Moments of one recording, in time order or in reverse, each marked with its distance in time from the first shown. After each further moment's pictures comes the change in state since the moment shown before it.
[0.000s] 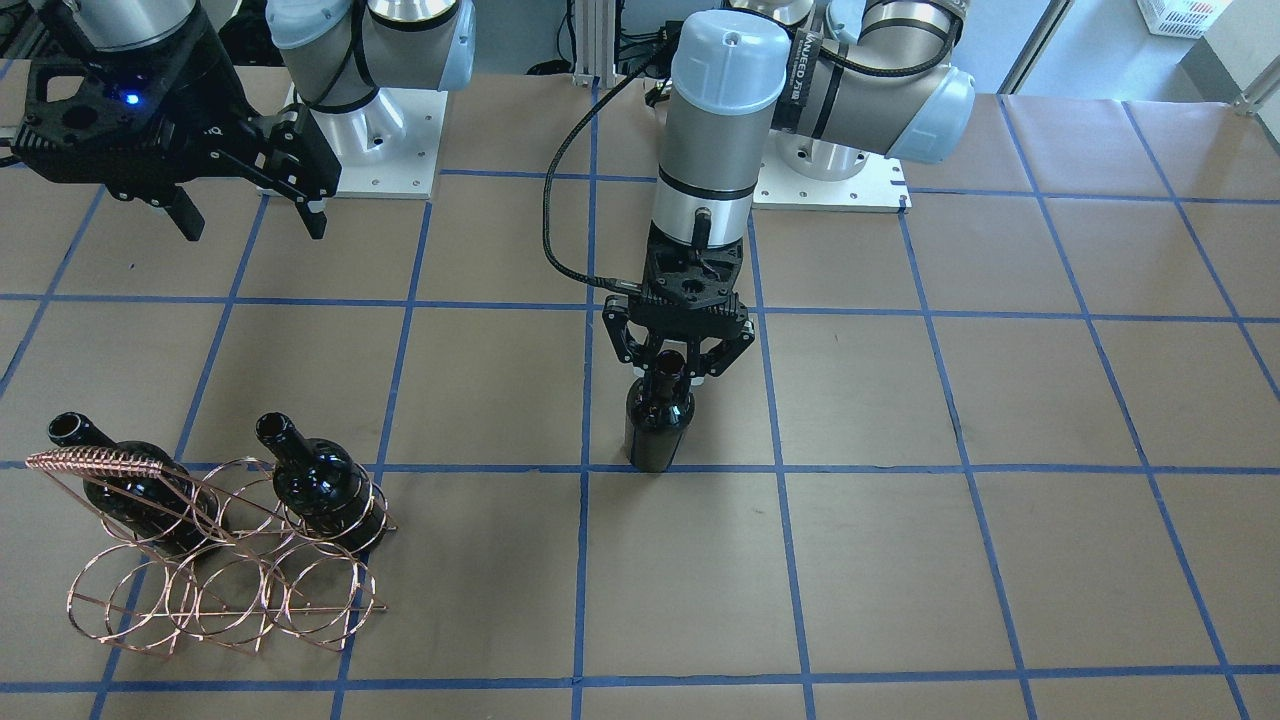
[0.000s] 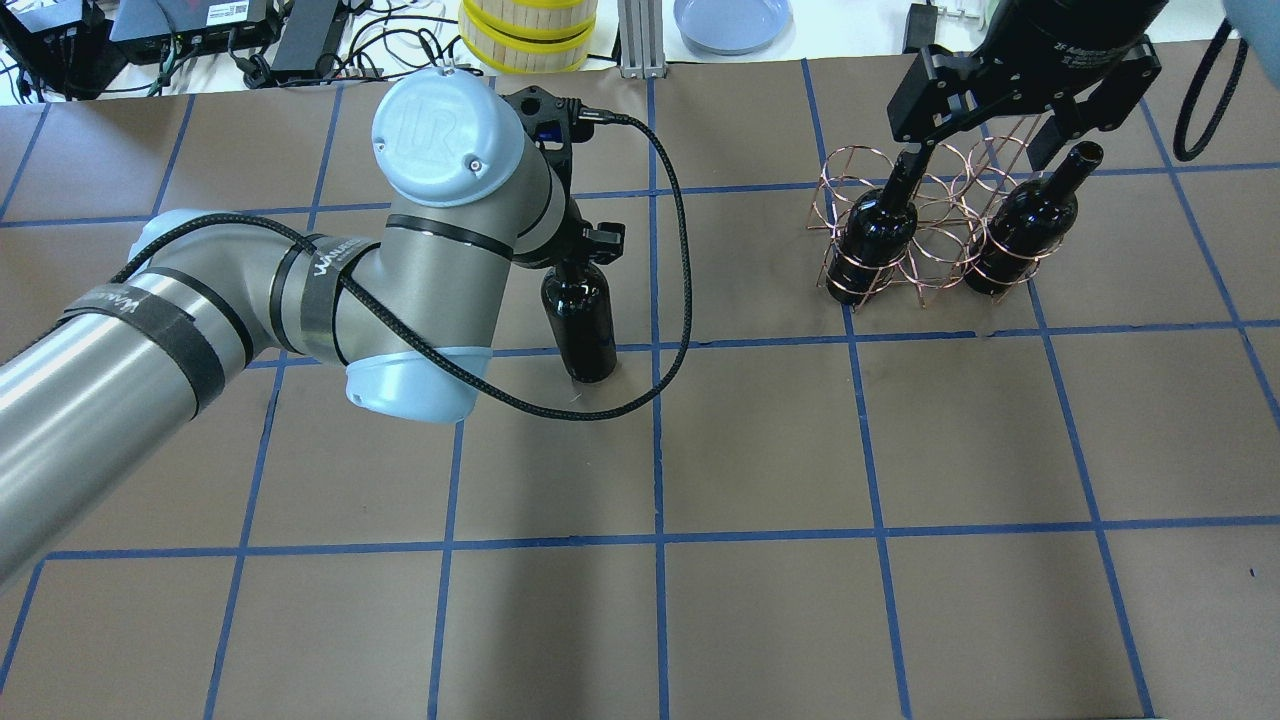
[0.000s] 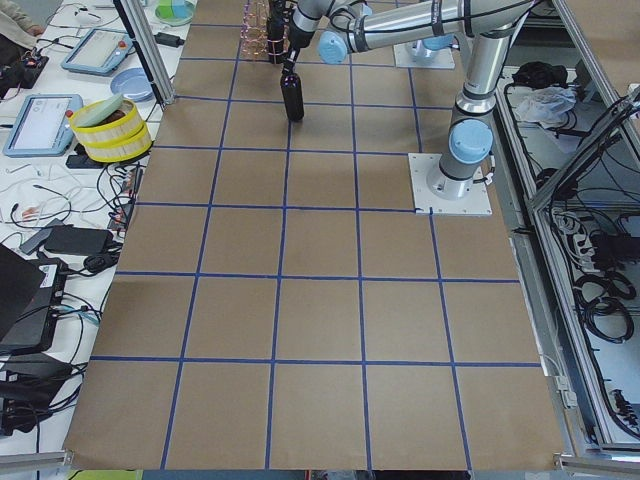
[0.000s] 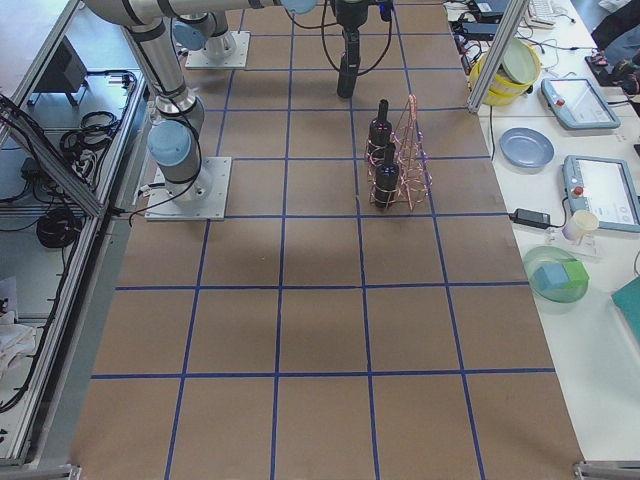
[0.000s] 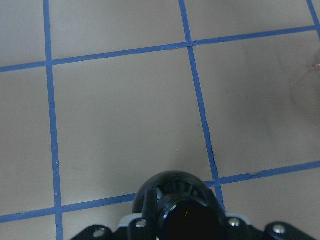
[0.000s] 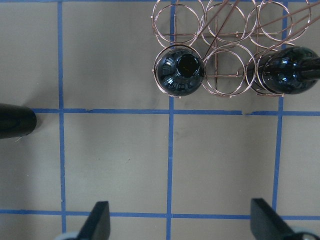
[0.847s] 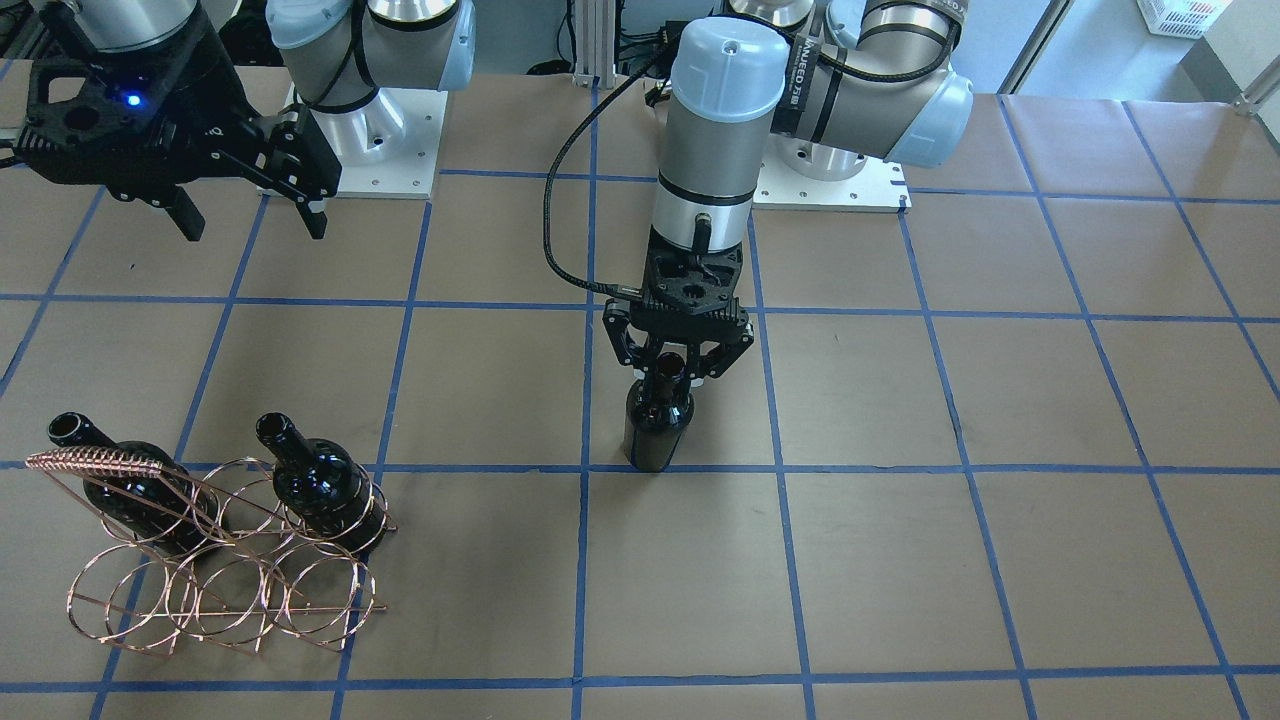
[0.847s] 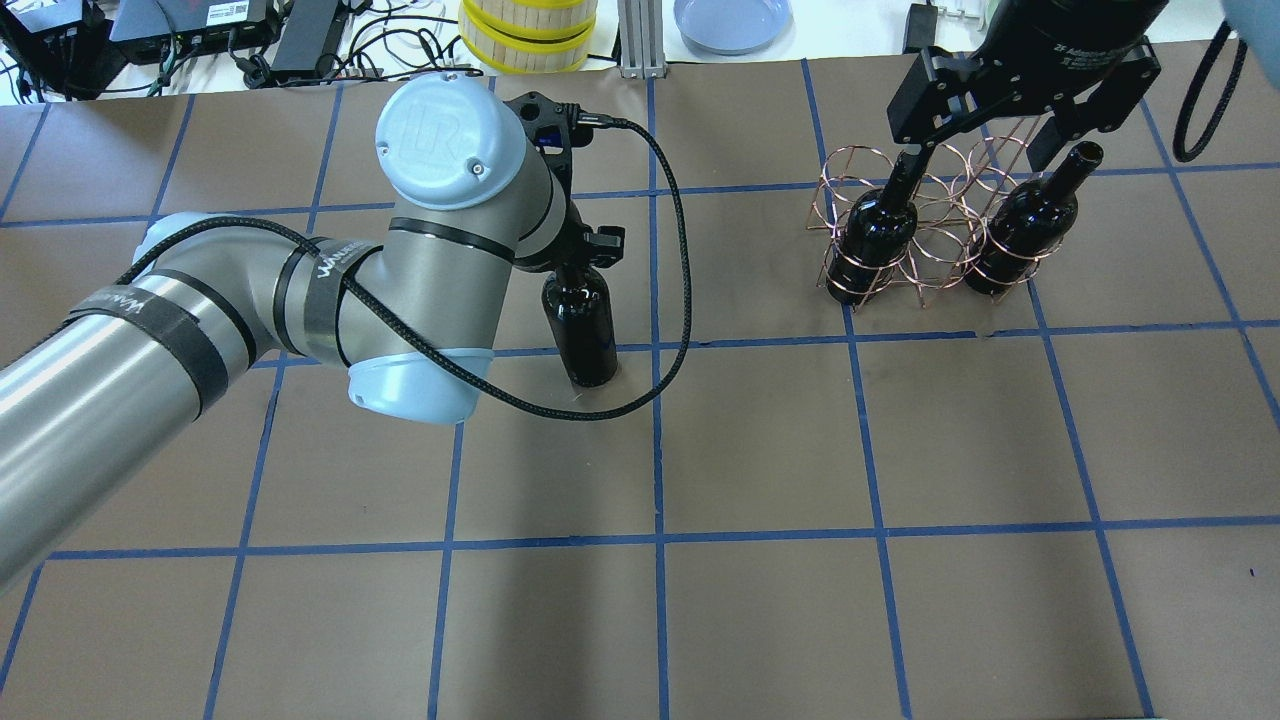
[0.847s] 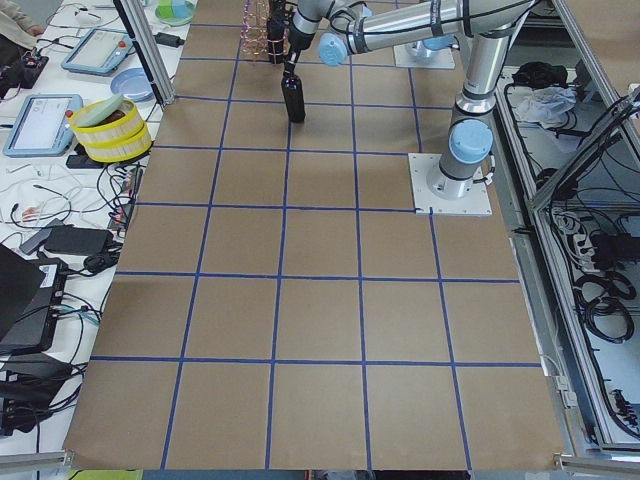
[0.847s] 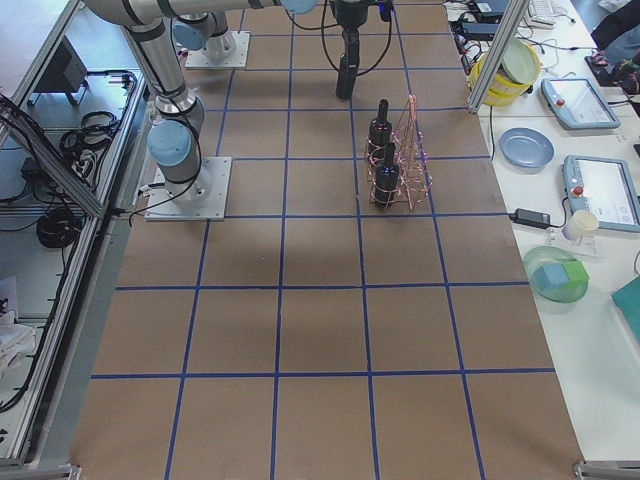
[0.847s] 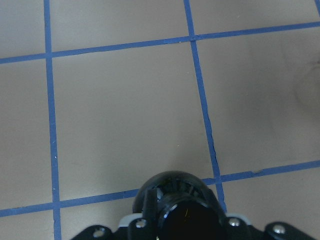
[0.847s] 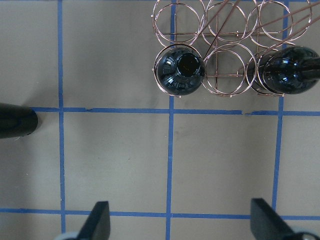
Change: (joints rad) left arm 0.000 -0.004 -0.002 0.000 -0.002 -0.018; right arm 0.000 0.001 0.001 0.001 0.000 -0.006
